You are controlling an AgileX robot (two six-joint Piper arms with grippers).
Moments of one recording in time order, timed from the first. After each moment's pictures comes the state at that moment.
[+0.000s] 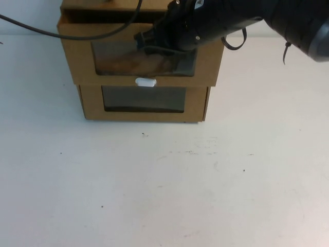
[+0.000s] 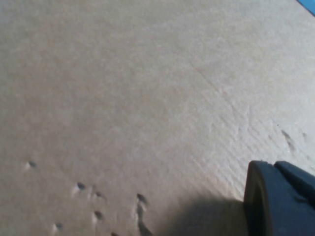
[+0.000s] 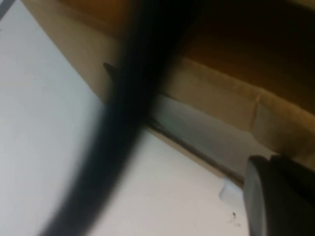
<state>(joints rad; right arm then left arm) 0.57 1.93 -1.97 0.31 0.81 -0.19 -0.12 2.08 -2.27 -0.81 1.16 0.57</state>
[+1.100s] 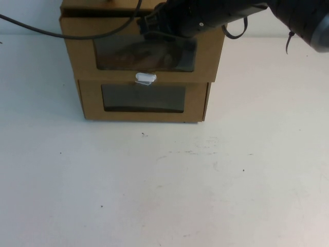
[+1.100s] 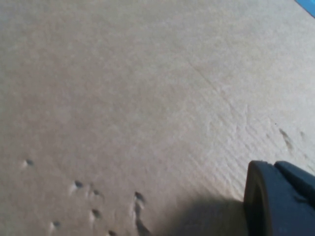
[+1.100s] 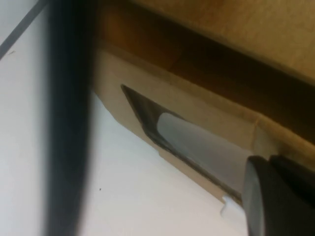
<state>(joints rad) 0.53 1.97 -2.06 0.40 0.83 -0.27 -0.12 2.08 -2.27 -0.81 1.17 0.57</state>
